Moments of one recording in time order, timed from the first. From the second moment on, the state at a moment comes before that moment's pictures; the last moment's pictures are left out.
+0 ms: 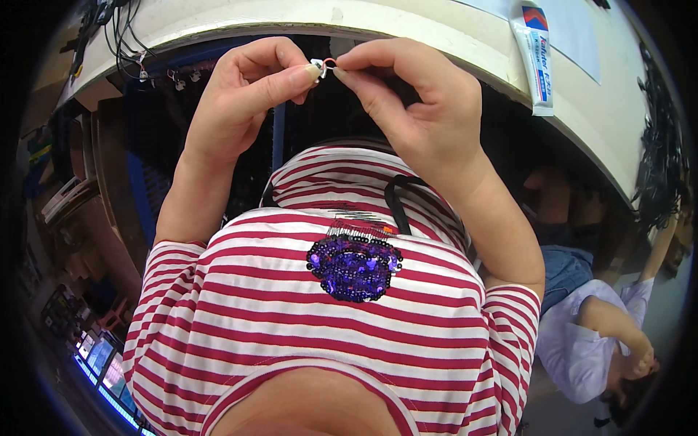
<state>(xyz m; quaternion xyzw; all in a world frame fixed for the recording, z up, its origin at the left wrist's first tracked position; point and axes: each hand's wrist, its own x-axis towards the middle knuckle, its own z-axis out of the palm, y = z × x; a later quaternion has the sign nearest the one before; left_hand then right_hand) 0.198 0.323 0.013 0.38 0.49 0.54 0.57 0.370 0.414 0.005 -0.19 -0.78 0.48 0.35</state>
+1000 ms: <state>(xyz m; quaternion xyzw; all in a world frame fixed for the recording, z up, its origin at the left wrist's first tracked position) 0.202 0.317 0.006 0.27 0.46 0.58 0.62 0.362 0.413 0.002 -0.11 -0.87 0.25 0.42</state>
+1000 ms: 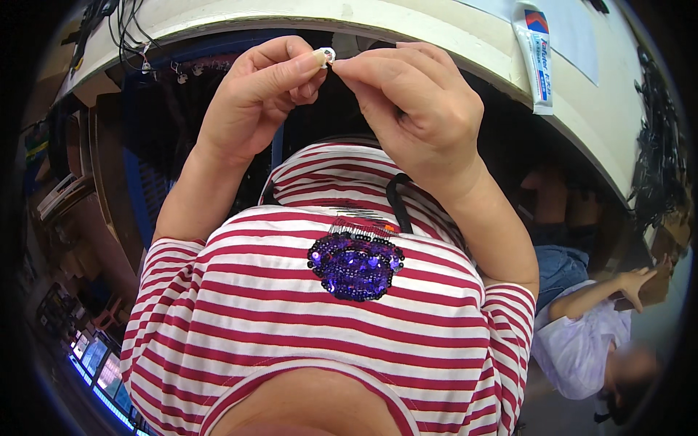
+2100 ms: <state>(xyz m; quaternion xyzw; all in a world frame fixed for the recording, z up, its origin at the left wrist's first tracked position) 0.250 0.316 -0.012 0.40 0.35 0.67 0.51 0.377 0.399 0.024 -0.12 -0.61 0.63 0.46</state>
